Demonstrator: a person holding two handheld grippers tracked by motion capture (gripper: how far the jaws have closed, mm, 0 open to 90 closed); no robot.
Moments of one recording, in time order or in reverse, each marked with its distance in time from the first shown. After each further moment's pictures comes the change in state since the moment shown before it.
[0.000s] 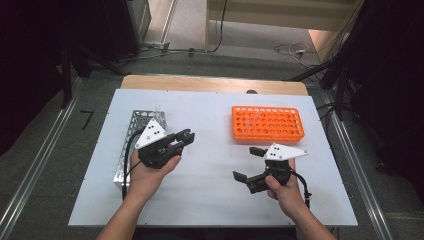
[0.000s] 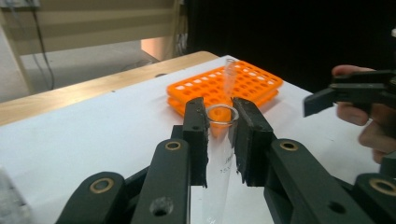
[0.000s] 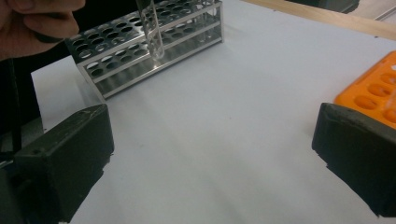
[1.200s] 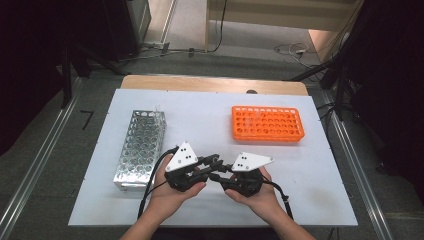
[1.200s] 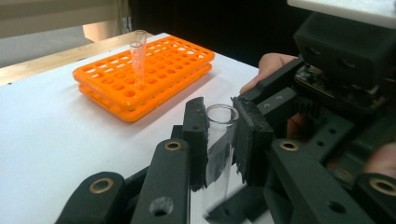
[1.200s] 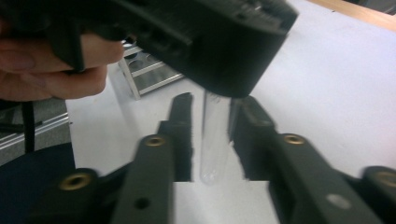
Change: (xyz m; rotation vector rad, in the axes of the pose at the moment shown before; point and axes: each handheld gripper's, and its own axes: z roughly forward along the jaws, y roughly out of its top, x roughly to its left) left arm -0.066 -0.022 0.025 0.073 -0.201 0.057; right arm 0.054 0.011 0.047 0.052 0.066 -0.103
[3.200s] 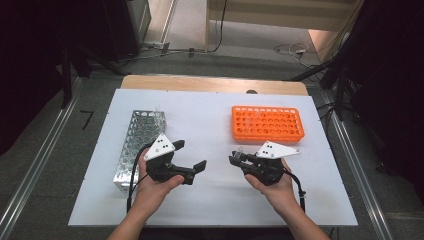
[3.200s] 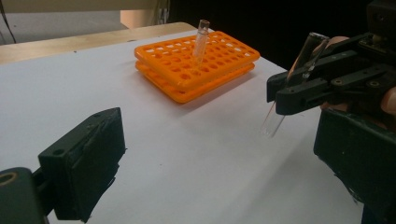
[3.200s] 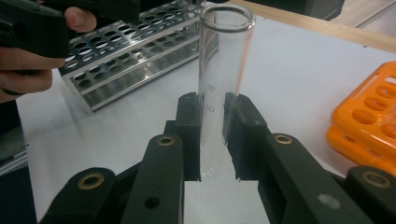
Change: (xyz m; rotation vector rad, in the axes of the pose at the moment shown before) left arm 0.035 -0.011 -0.024 0.002 0.108 -0.132; right arm -0.040 -0.008 -0.034 -0.063 -0.111 0.100
